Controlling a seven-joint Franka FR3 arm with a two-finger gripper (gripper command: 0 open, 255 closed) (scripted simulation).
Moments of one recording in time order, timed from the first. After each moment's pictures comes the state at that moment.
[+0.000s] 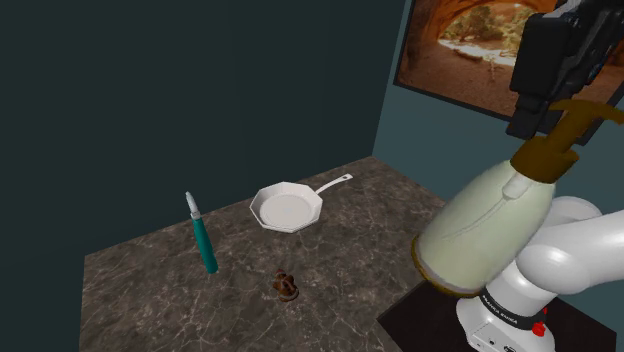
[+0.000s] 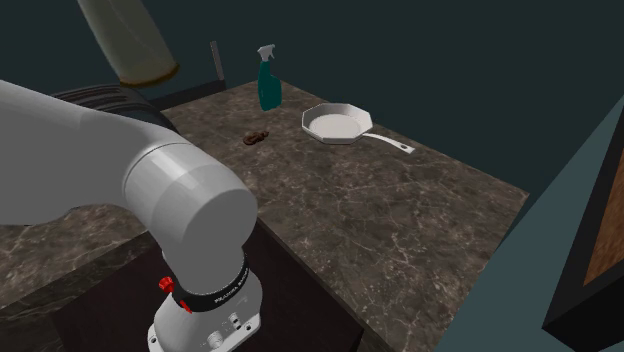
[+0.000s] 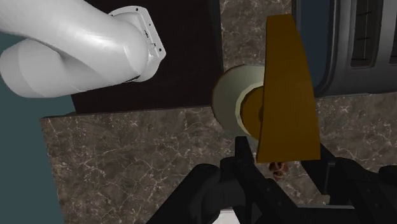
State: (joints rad) arm -0.01 -0.77 0.48 -1.71 0.44 0.98 0.78
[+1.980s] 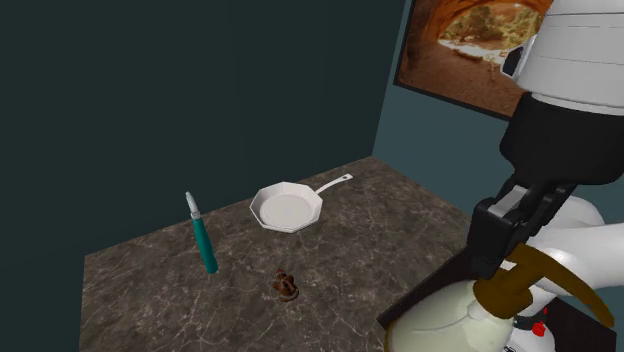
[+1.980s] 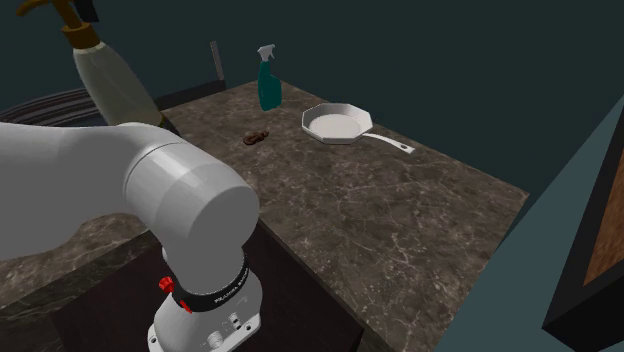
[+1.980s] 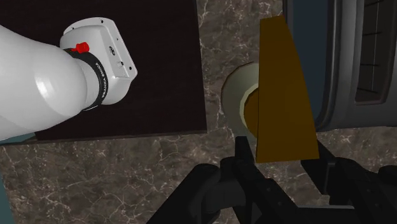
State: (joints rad) arm 0.03 -0.98 0.65 -2.08 0.61 1.21 0.83
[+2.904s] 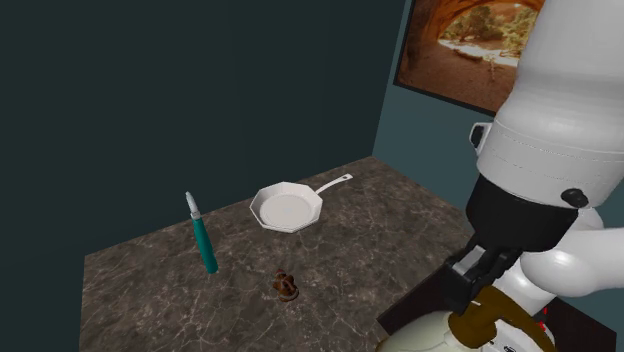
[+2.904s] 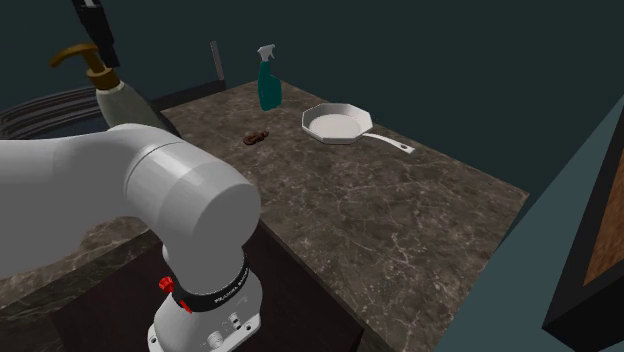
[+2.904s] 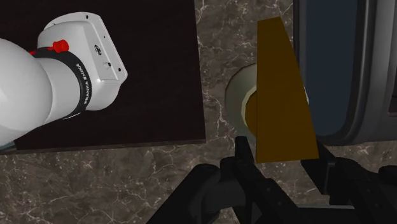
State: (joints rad) arm 0.07 -1.07 0.71 -2.30 0.67 1.33 0.79
